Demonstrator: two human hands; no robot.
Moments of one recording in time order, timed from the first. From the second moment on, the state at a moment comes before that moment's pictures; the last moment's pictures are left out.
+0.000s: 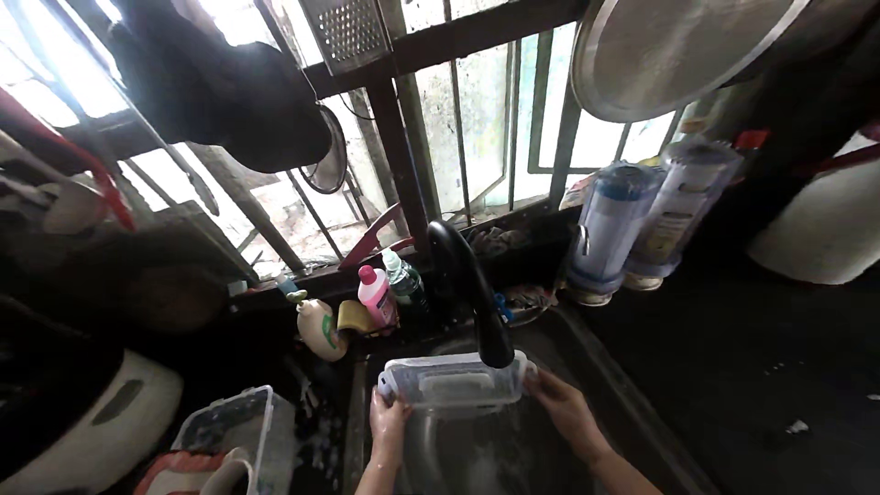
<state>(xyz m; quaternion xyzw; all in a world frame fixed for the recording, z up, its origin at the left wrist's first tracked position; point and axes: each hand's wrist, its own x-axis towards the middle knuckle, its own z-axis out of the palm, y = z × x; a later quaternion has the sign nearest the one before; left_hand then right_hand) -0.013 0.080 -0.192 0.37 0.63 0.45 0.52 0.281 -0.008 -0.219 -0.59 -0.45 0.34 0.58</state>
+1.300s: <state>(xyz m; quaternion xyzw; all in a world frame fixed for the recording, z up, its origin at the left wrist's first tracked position) 0.071 0.035 -0.223 0.53 0.62 0.12 0.57 0.329 -0.122 -0.152 -0.68 -0.31 0.35 0.56</state>
